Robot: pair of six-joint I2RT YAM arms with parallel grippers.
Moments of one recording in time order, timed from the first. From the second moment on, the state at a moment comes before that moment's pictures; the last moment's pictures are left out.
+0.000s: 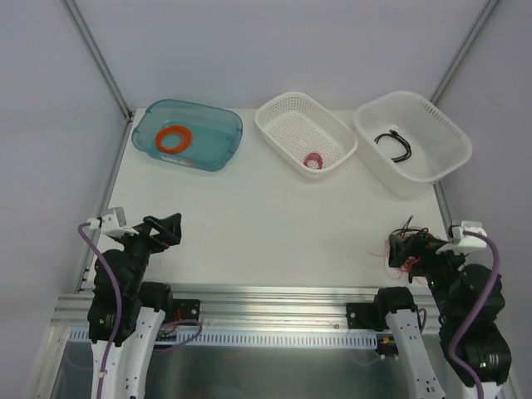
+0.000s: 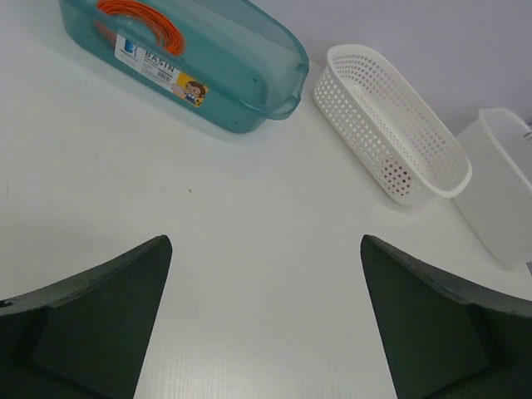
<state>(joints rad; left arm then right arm) -0.10 0.00 0.55 -0.63 -0.05 -0.50 0.10 0.16 1.04 -1.08 0.06 0.14</state>
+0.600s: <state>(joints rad) -0.13 0.35 0.52 -0.63 0.16 -0.53 0.05 0.72 0.86 -1.03 0.39 0.56</state>
